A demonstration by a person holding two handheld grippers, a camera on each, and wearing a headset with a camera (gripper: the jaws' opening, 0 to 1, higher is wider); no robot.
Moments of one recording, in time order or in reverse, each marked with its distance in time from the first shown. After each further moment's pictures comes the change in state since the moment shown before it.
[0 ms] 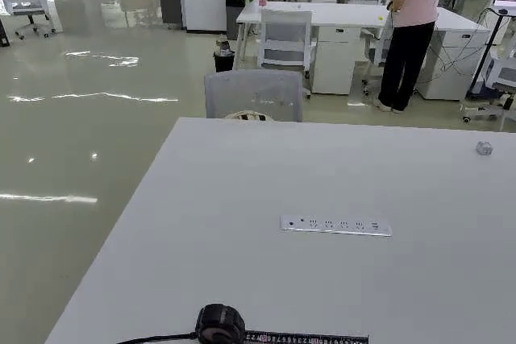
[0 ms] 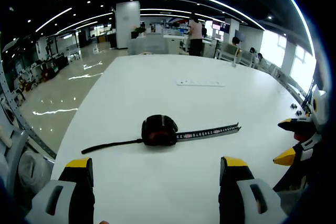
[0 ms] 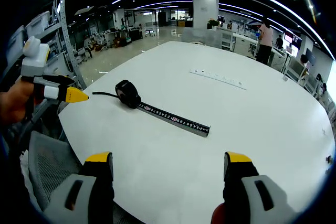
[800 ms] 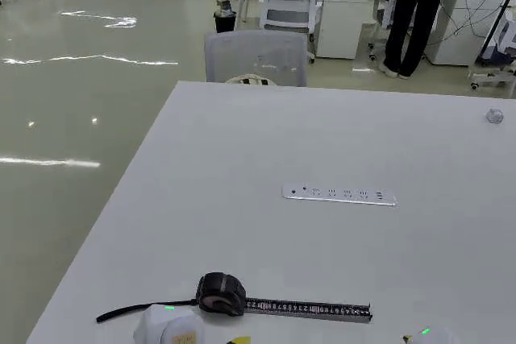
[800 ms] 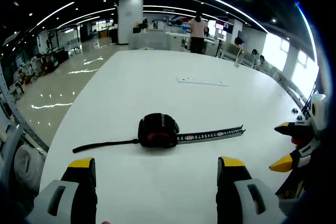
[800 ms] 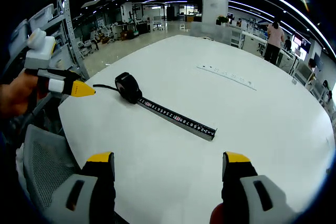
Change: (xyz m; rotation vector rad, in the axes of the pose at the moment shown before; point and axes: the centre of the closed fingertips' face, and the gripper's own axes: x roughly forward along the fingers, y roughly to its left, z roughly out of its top) left arm 0.034 -0.004 -0.002 -0.044 0.026 -0.010; right arm 0.033 -0.006 0.001 -0.052 0.046 0.049
